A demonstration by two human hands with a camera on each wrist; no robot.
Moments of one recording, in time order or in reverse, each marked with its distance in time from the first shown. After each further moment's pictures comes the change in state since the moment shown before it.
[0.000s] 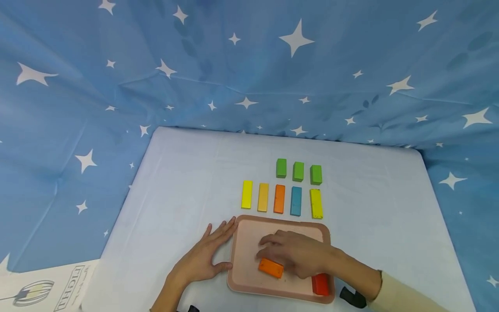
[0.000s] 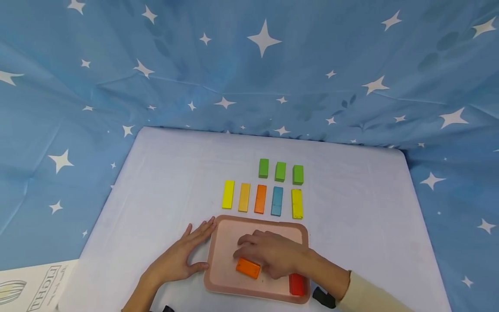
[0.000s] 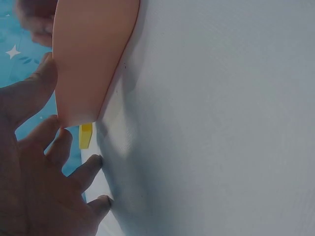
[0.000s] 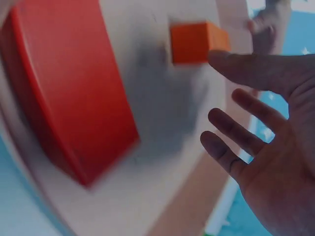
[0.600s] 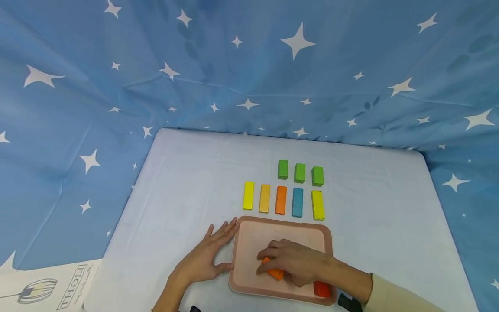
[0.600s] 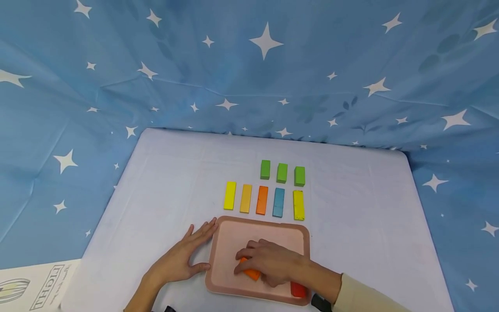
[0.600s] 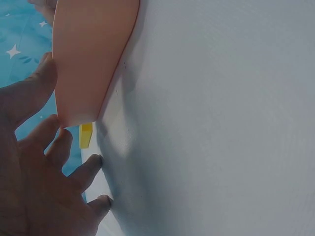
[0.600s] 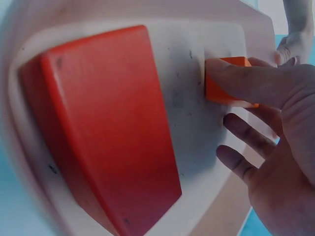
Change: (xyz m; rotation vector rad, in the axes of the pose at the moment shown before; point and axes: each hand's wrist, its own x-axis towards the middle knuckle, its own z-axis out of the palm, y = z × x) left_hand 0.000 0.000 -0.001 0.006 -0.020 -0.024; right_hand 0.010 0.005 0.029 -0.100 -0.029 -0.132
